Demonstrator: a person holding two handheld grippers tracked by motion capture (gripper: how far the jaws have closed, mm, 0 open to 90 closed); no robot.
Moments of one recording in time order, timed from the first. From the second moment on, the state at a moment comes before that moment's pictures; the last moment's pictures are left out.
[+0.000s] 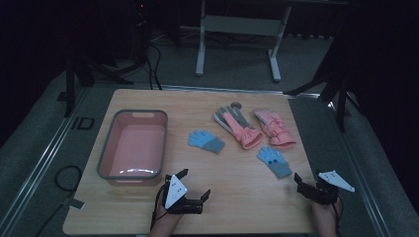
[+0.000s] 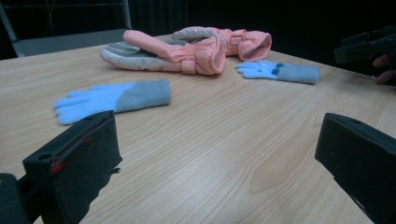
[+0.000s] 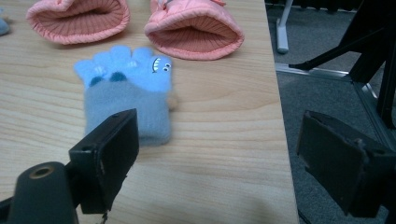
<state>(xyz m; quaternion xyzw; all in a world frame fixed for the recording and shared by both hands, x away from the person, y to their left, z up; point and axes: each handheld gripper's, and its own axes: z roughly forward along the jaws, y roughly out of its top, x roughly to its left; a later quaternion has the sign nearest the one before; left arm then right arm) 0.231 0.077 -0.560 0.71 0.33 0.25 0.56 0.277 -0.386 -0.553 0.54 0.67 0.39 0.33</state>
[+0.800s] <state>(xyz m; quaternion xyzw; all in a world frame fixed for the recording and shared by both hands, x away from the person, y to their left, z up) 0.231 0.078 -0.561 0.71 0.33 0.25 0.57 0.302 -0.385 -0.499 0.56 0.70 0.38 0.25</state>
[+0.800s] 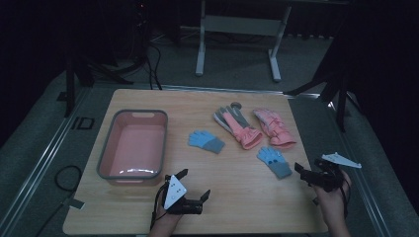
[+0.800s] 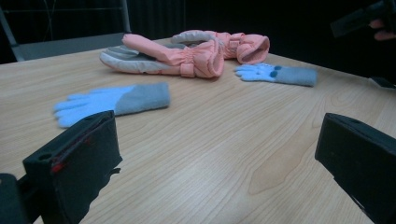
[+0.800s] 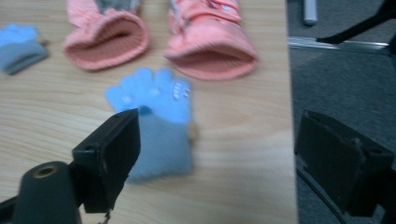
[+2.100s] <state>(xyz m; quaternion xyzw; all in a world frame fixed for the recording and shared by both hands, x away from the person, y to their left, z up) 0.232 0.079 -0.561 0.71 0.33 0.23 0.58 0.384 -0.225 -0.465 0.34 0.83 0.42 0.16</state>
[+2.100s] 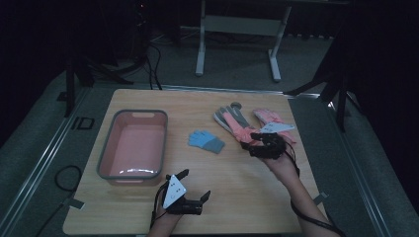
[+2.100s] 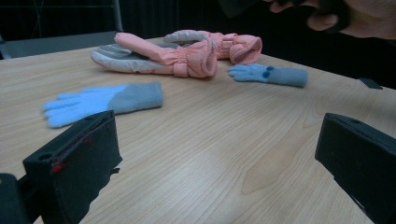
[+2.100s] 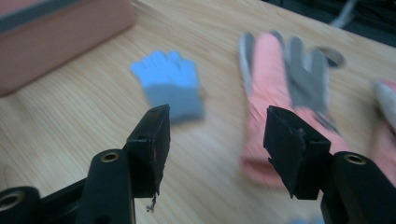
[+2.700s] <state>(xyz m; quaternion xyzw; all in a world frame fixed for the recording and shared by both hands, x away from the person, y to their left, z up) 0.232 0.080 -0.561 0.71 0.32 0.23 0.58 0.431 -0.147 -0.492 0.28 0.86 0.40 0.12</state>
